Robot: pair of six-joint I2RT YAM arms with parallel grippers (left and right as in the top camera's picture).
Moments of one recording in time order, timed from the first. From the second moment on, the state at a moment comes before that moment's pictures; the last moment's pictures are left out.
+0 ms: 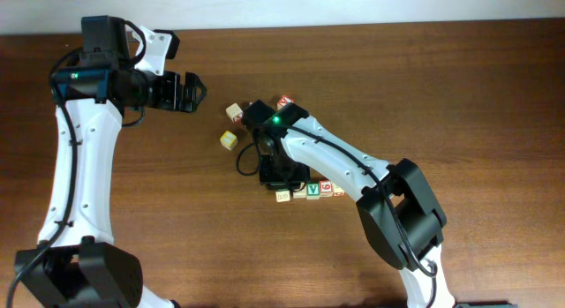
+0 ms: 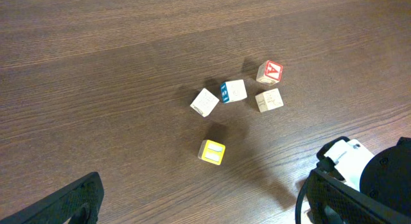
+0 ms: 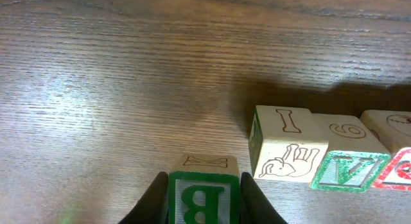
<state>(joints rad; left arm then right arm) 0.06 1.74 1.73 -1.01 0.38 0.20 0.70 2.15 1.72 -1.18 -0.15 0.67</state>
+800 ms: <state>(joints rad) 0.06 1.74 1.73 -1.01 0.38 0.20 0.70 2.21 1.71 -1.11 -0.16 0.66</state>
